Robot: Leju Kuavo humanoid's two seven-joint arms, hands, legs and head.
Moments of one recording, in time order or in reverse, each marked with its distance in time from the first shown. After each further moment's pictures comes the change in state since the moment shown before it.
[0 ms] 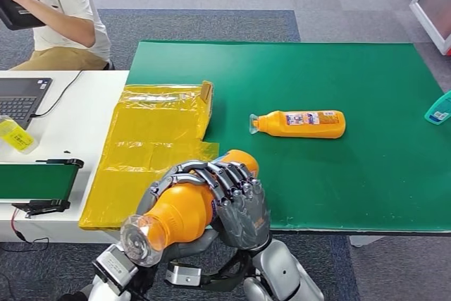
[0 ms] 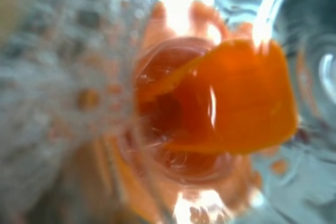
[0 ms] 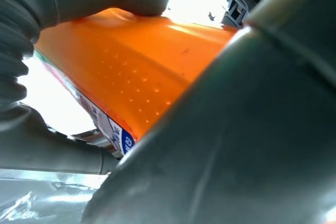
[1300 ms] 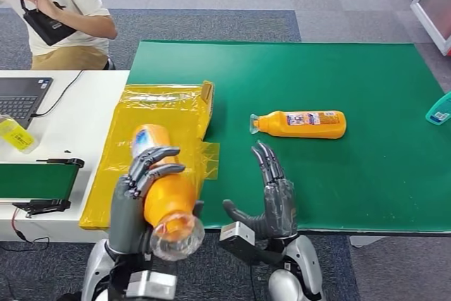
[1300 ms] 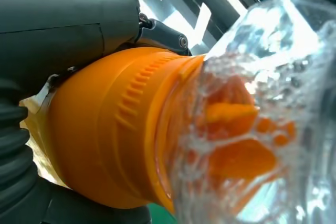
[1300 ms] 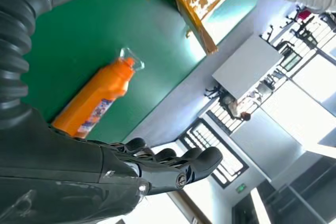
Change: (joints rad) left arm 0.034 -0.041 0.042 -0.085 -0.569 0.400 0.061; right arm 0.130 0.075 -0.301 -0.059 -0.461 0.240 -0.181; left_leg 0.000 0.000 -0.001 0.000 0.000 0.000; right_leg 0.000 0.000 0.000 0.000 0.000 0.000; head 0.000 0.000
